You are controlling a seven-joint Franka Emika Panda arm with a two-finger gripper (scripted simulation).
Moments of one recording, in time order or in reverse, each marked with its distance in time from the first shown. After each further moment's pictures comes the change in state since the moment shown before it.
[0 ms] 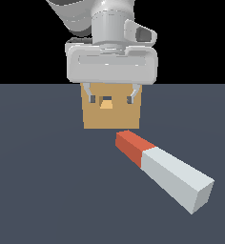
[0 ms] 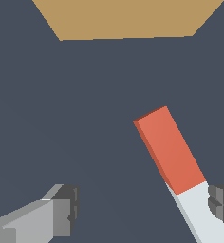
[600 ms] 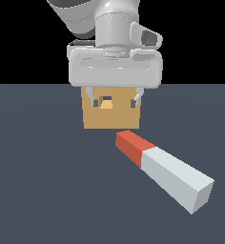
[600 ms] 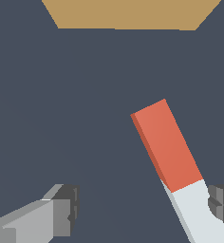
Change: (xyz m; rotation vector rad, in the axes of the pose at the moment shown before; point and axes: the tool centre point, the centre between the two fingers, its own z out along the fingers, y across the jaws) arm -0.011 0.008 0.008 -0.003 -0.001 -0.046
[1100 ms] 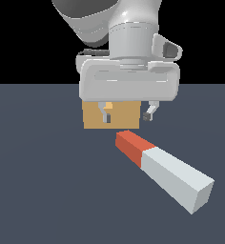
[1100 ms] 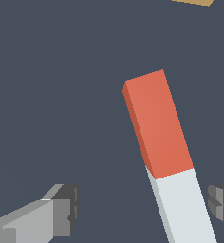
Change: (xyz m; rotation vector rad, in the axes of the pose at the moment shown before) arm -0.035 0.028 0.025 -0.008 -0.003 -0.142
